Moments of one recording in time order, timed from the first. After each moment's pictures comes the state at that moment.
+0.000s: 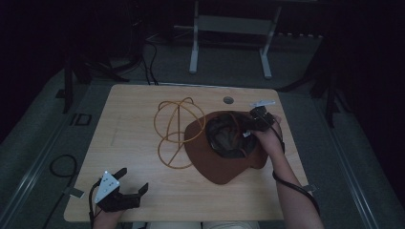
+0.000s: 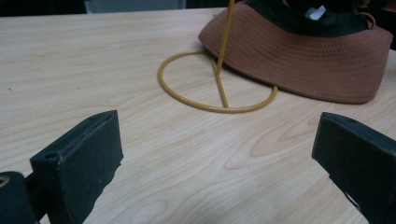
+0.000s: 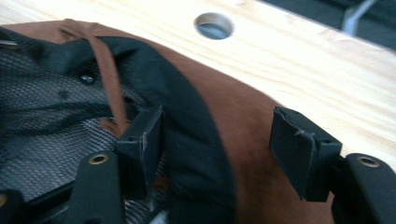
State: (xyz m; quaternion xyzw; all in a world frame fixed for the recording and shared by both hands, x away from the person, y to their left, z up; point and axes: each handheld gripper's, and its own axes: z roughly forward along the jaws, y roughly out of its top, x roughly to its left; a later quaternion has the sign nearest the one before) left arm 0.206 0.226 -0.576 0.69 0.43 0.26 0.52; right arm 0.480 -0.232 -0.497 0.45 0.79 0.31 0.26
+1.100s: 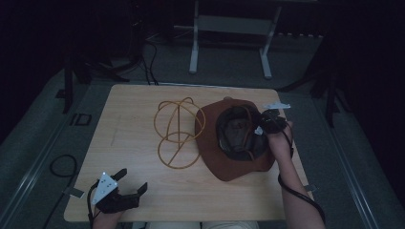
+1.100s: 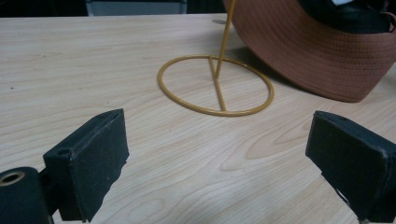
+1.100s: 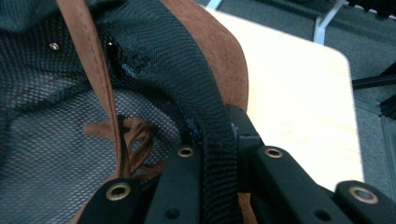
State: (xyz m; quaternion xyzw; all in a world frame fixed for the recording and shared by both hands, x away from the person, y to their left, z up) left arm 0.201 0.225 -0.572 0.68 0.43 0.26 0.53; right arm 0.447 -0.266 -0.473 0.48 0.75 0.34 0.31
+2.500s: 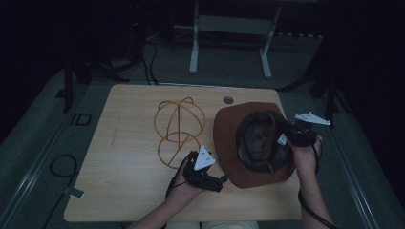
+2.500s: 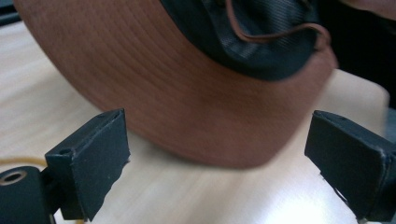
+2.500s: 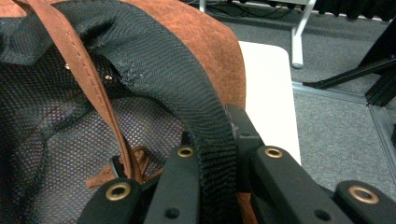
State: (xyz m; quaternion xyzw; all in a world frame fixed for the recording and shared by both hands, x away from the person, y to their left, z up) left arm 0.283 -0.002 -0.502 0.80 0.30 0.16 0.49; right arm 0.386 -0.328 -0.454 0.51 0.70 0.39 0.32
